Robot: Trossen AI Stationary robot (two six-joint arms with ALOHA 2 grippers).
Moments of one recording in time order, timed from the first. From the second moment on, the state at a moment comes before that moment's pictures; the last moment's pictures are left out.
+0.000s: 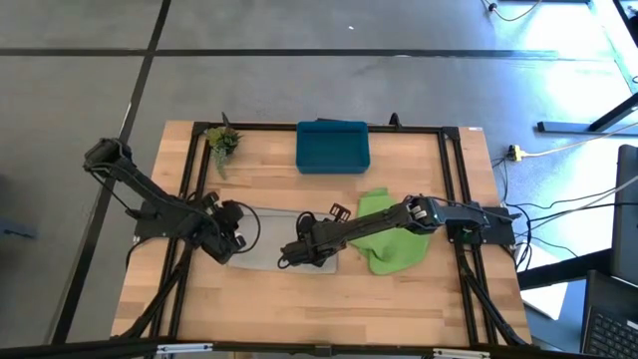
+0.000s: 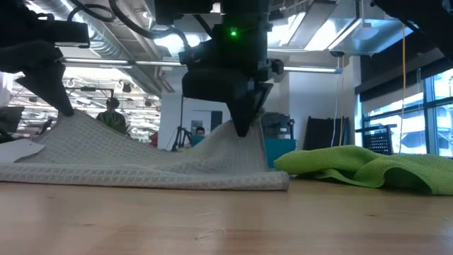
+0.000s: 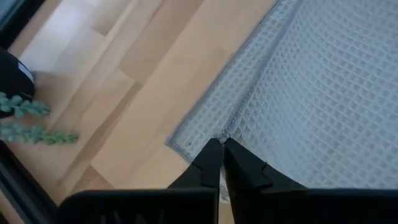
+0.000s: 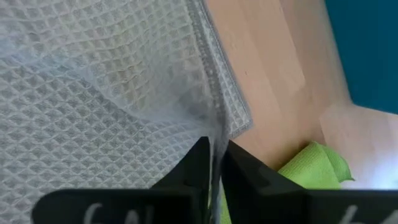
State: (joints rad) left arm -0.59 1.14 0.66 -1.02 -0.65 -1.15; right arm 0.25 2.46 2.25 -1.50 0.45 0.81
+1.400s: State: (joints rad) left arm -0.57 1.15 0.43 -0.60 -0.45 -1.07; right arm 0.41 2.43 2.08 -1.13 0.41 0.91
